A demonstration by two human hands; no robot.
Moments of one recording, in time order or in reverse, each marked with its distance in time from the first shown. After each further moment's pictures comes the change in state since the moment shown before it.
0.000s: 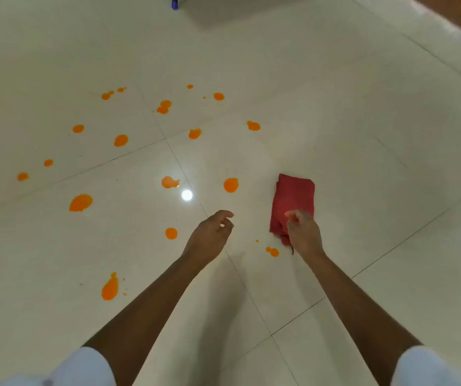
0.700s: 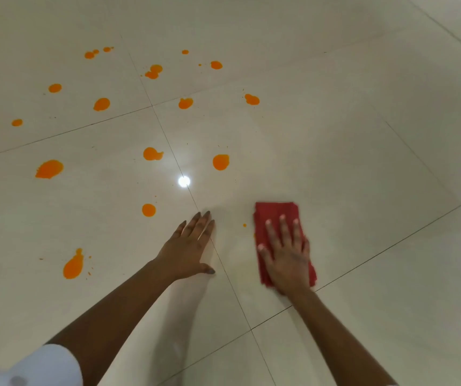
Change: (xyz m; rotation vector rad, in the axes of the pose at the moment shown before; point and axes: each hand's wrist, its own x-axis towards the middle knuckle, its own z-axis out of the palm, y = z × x) left_hand 0.001 -0.094 0.050 0.963 -0.293 0.182; right_hand -0.038 0.096 0.044 -0.694 -0.057 -0.352
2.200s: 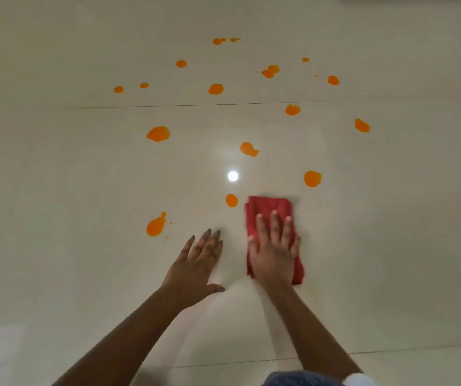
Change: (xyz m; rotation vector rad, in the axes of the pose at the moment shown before) left_hand -0.103 -0.052 0.069 -0.022 0.222 -0.290; right_hand 0.024 -0.161 0.039 -0.060 0.076 -0.249
